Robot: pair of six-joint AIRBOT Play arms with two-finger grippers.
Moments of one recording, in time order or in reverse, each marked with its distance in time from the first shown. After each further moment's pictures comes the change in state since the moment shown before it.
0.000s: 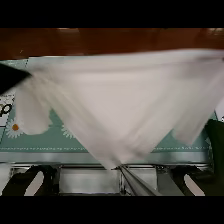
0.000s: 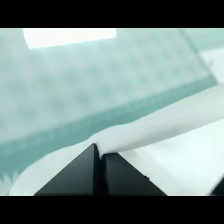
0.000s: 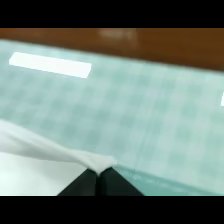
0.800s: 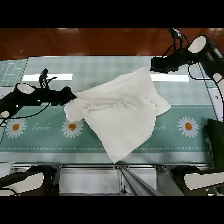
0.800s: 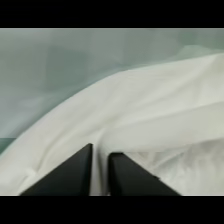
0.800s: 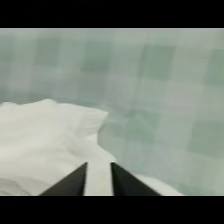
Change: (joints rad) left arm -0.100 -0.623 -0.468 -0.098 0.706 0.045; right arm -0.002 -0.897 0.058 0.081 -0.360 -0.064
